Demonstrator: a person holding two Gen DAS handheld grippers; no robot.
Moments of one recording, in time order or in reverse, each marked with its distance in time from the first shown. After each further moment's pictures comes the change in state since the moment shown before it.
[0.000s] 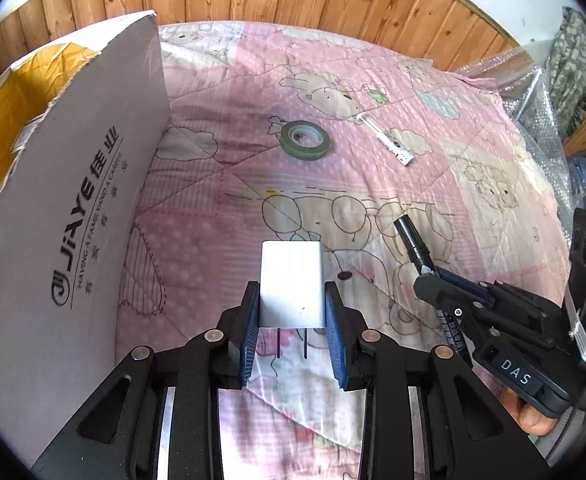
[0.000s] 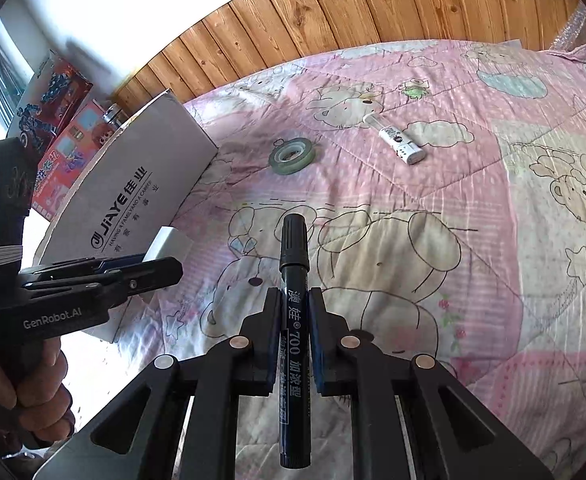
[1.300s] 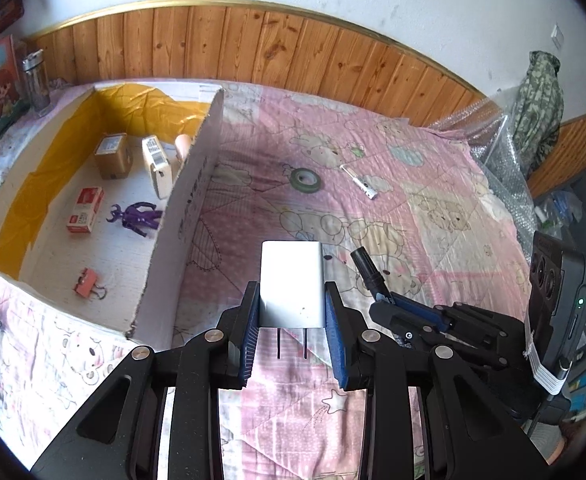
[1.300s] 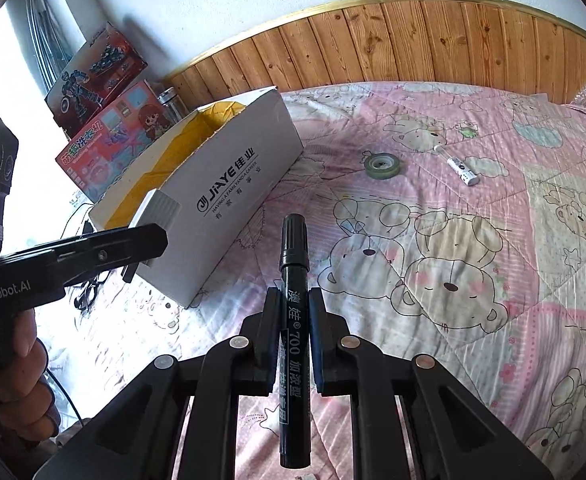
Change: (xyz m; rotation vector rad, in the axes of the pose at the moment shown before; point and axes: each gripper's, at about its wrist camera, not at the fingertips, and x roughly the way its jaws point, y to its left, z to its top) left arm -0.129 0.024 -0.055 -0.019 -0.195 -0.043; right arm -0.061 0.094 -0.038 -0.261 0.055 0.149
